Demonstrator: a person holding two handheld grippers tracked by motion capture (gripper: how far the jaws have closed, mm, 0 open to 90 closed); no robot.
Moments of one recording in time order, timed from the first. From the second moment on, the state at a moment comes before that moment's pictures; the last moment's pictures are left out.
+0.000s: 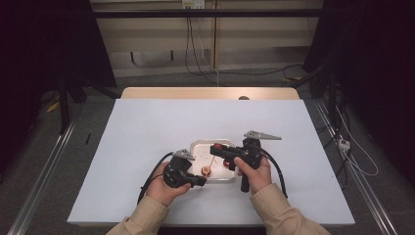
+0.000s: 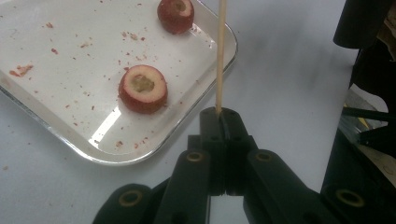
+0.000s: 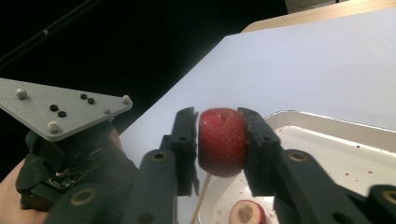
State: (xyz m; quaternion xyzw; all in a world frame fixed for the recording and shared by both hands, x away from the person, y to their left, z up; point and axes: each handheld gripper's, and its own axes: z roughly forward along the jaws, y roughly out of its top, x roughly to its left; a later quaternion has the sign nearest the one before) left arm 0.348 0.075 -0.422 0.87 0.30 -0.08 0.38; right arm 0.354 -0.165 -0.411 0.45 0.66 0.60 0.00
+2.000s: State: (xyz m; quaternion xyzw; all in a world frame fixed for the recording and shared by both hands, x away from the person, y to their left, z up) left arm 0.354 0.099 -0.413 0.82 0.36 -0.06 0.43; right arm 0.362 -0.177 -0.429 0.46 0.72 0.50 0.10
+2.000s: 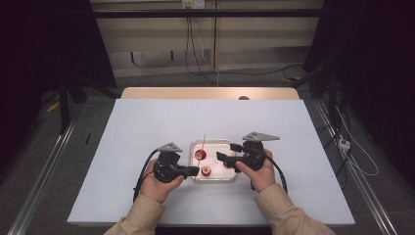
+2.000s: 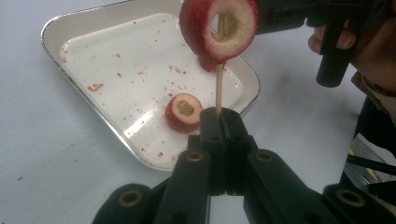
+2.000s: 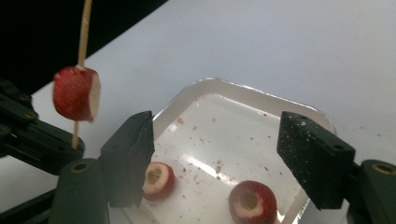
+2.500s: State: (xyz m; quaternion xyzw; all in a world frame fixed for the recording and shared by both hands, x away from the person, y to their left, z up) left arm 0.353 0.099 -0.414 0.83 0.36 -0.05 0.43; right arm 0.360 -0.187 -0.446 0.45 0.76 0.46 0.12
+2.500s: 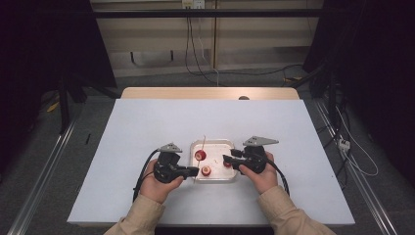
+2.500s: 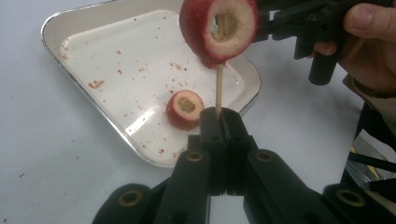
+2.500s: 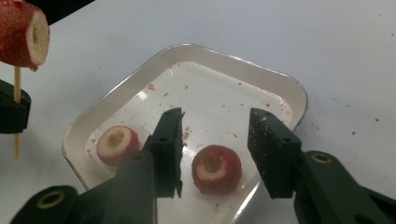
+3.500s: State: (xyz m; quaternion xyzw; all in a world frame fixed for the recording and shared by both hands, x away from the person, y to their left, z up) left arm 0.353 0.099 -0.412 0.83 0.36 -0.06 0.43; right arm 0.359 -0.175 -0.465 0.46 0.75 0.46 0.08
